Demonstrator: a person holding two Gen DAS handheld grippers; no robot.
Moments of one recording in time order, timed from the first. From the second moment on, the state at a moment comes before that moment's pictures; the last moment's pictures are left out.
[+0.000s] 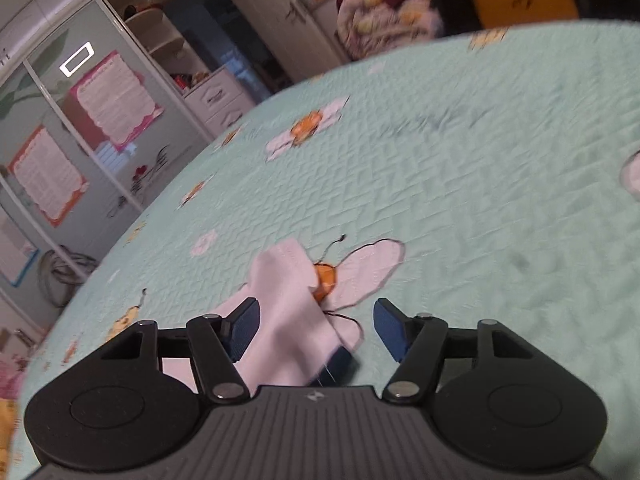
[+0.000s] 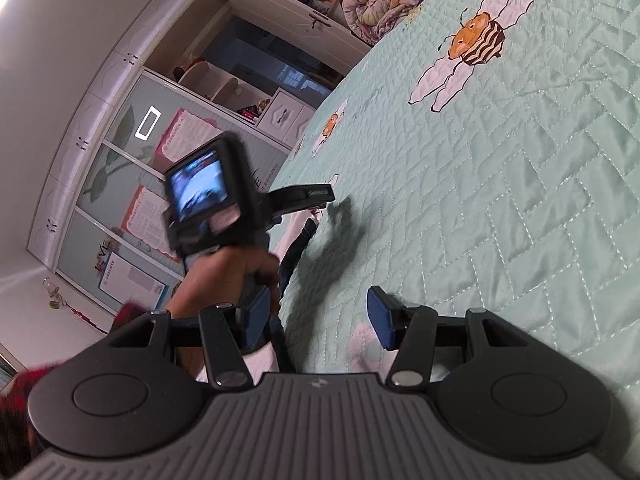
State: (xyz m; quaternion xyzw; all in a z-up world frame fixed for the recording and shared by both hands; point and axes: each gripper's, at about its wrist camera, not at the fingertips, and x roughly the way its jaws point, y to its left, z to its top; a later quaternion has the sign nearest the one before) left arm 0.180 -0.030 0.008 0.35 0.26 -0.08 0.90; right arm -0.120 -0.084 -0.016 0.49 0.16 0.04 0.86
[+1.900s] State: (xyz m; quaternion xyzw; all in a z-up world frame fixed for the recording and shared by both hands) left arm 0.190 0.005 0.021 0.28 0.34 -0.03 0.90; right arm -0.118 -0.062 -0.003 0.41 0.20 0.05 0.89
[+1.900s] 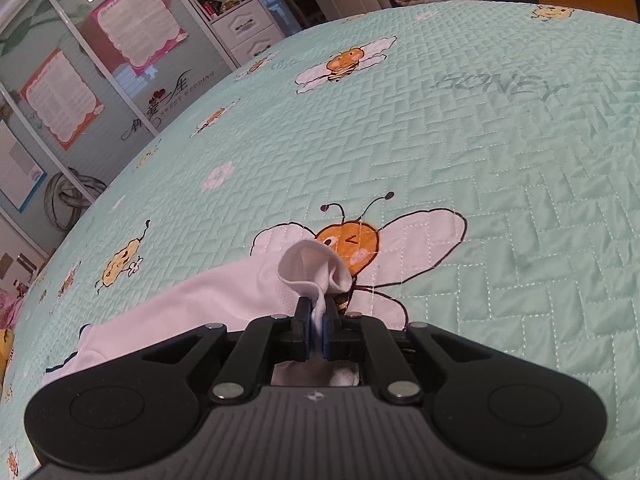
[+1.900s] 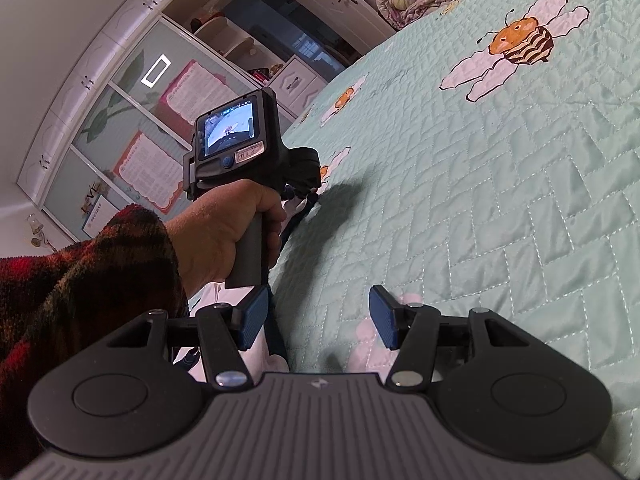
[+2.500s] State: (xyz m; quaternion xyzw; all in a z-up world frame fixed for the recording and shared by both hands) left arm 0.191 0.003 0.019 0.28 0.34 -0.02 0.90; right arm -0.124 -0.058 -0.002 0.42 0.20 0.06 0.89
